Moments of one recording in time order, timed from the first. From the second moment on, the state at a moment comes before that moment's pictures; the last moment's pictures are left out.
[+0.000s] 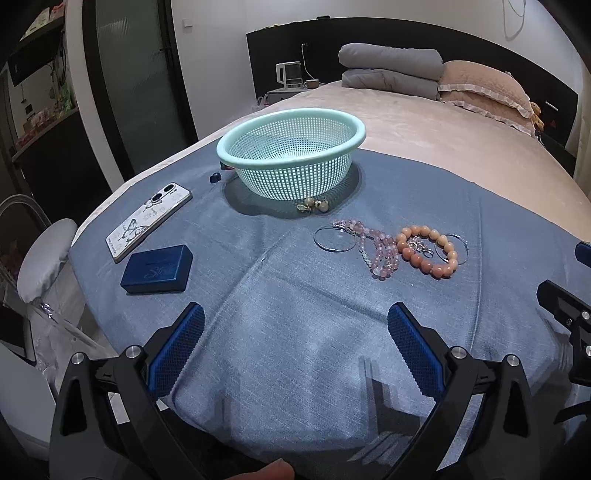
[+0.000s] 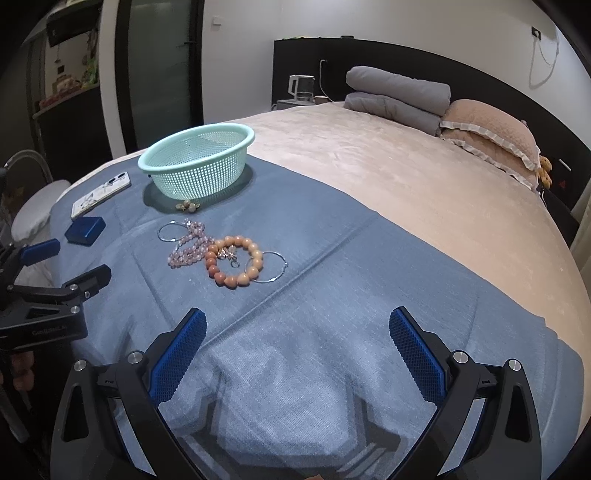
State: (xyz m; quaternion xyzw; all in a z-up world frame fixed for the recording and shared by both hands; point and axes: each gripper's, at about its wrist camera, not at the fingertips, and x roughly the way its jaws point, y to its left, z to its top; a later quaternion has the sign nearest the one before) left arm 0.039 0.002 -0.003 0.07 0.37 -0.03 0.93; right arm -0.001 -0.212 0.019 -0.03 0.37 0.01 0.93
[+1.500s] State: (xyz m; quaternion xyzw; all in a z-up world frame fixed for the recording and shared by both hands) left arm 0.182 0.014 -0.064 0.10 0.42 -0.15 0.89; right arm 0.111 -0.214 -0.047 -0.03 0.43 0.02 0.90
